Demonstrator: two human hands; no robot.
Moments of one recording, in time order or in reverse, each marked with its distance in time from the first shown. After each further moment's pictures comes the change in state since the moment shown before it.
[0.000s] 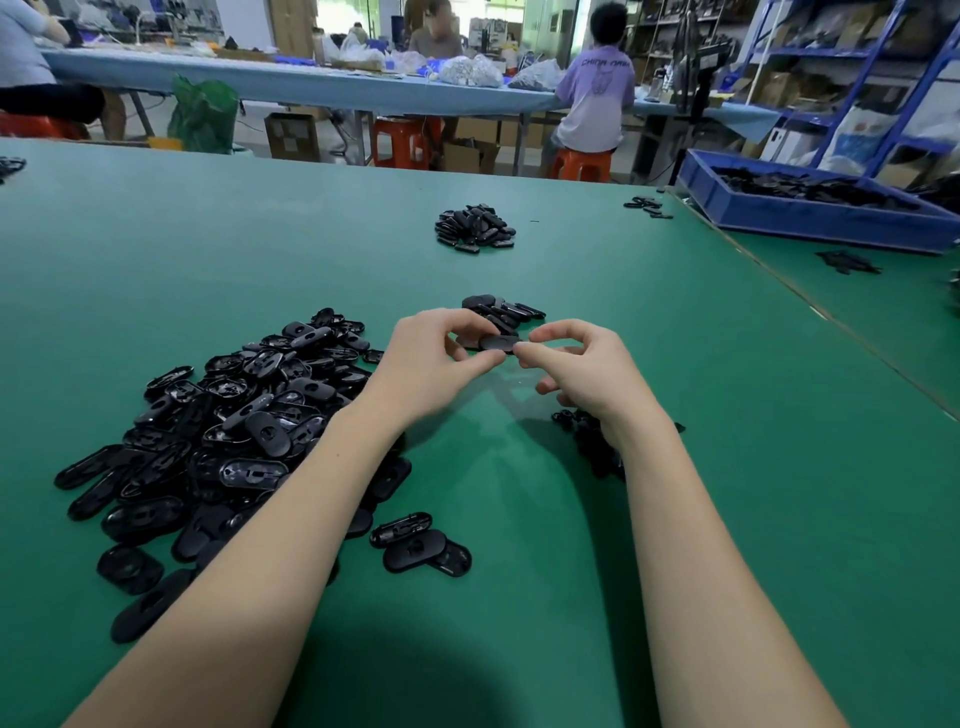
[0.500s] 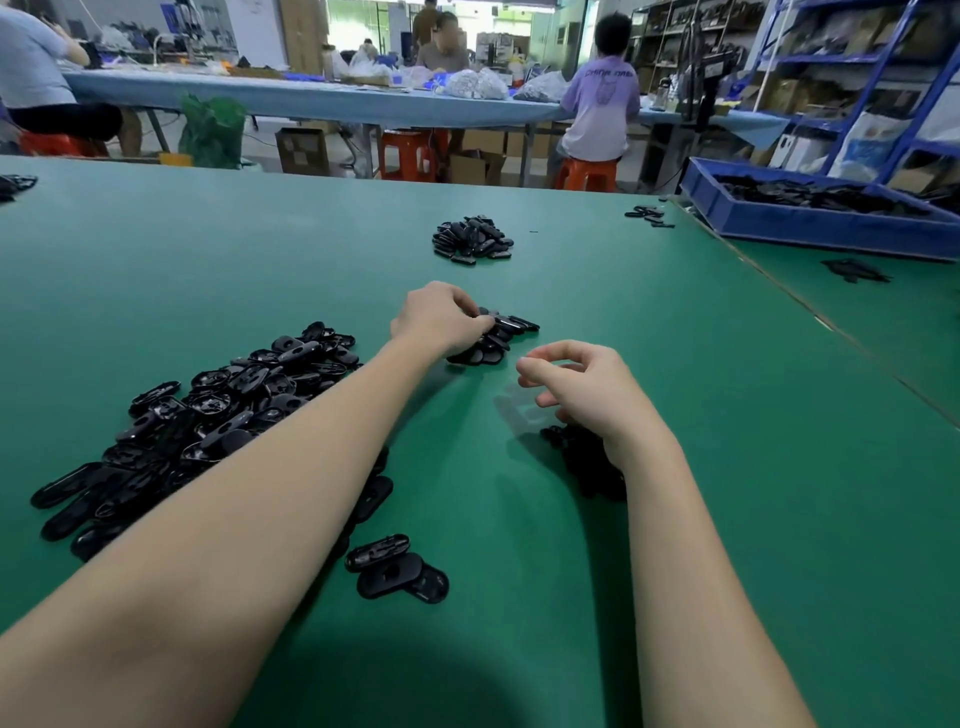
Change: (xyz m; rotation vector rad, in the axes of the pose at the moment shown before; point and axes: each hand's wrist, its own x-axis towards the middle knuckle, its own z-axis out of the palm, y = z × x) left_hand 0.086 -0.006 0.025 0.236 0.025 -0.414; right_hand 0.006 0.006 -0.012 -0.022 -0.045 0.029
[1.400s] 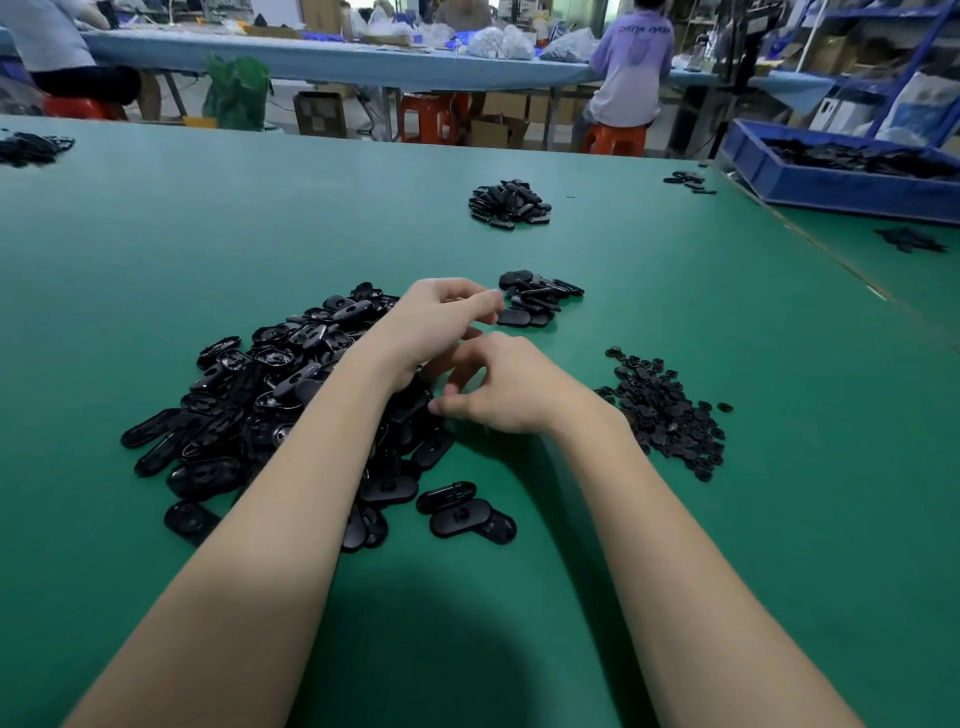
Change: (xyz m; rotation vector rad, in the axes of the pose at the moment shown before) left_hand -0.063 -0.052 -0.046 -0.572 -0.255 0.031; right_hand -0.026 -0.027 0.091 -0.560 -0.431 -0.319
